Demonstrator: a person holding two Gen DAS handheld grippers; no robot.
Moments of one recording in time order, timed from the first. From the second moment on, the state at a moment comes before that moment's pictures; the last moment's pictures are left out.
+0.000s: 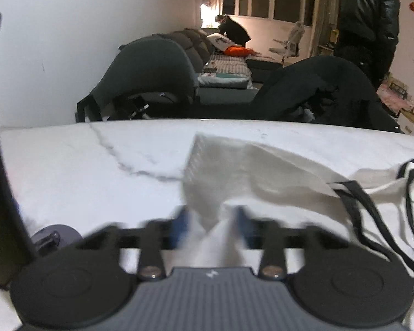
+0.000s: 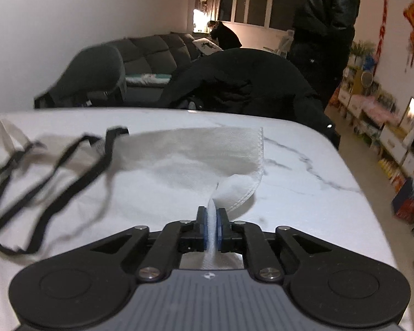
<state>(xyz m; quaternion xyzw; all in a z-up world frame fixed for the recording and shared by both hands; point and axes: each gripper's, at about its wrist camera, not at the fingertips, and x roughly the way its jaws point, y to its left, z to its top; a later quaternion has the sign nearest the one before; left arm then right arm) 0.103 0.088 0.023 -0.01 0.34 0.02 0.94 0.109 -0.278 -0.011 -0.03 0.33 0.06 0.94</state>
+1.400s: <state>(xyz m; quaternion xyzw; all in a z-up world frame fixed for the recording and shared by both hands) 0.074 0.051 0.006 0.05 0.29 -0.07 0.95 0.036 -0.146 0.014 -0.12 0.31 0.35 0.87</state>
